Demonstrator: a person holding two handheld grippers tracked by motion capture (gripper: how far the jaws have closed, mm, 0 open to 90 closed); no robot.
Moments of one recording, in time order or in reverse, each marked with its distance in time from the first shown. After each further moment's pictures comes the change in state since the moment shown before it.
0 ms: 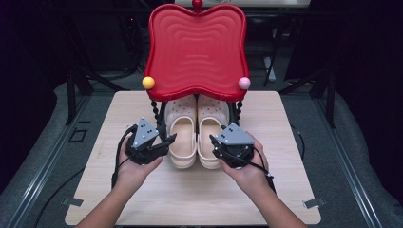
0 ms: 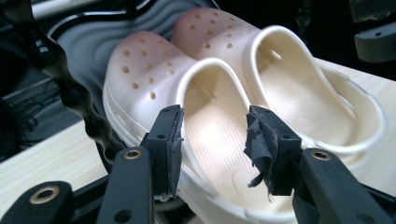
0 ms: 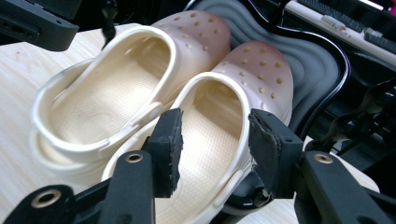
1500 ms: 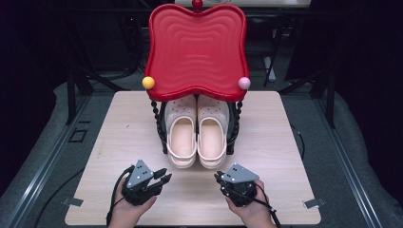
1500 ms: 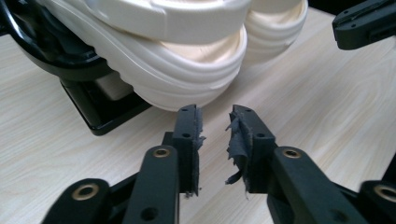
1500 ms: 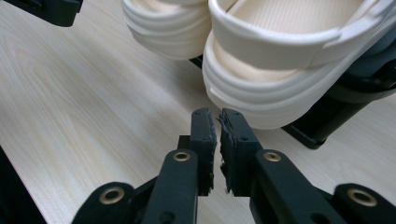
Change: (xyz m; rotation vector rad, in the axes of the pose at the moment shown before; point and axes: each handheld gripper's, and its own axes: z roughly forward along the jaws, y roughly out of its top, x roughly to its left) left arm -0.038 -0.095 -0.015 0.121 -0.122 -0.078; right arm 0.039 -0.093 -0.011 0.152 0.216 0.098
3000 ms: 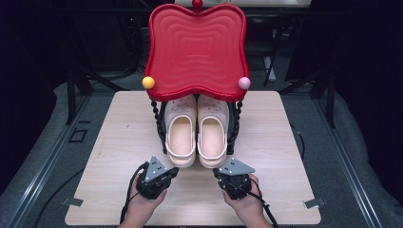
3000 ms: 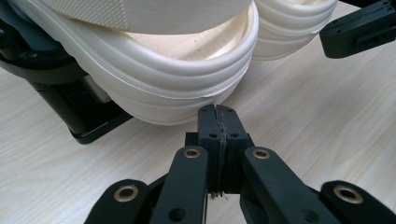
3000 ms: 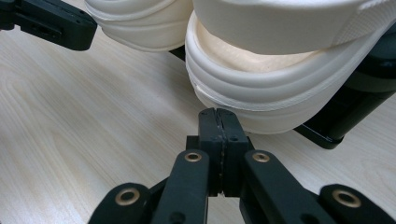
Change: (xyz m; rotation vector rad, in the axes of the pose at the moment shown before) left arm -0.004 0.006 0.031 0.023 0.028 -0.009; right arm -0.009 -0.004 0.027 -0.011 0.009 0.088
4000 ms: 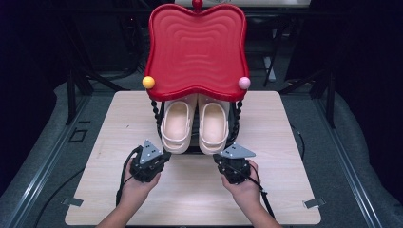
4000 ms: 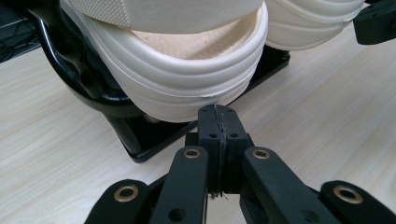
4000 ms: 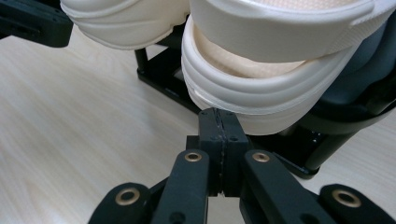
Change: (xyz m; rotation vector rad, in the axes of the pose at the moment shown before) left arm 0.034 0.031 0.003 0.006 0.072 0.011; right arm -0.021 0.031 0.012 -0.037 -0.043 0.061
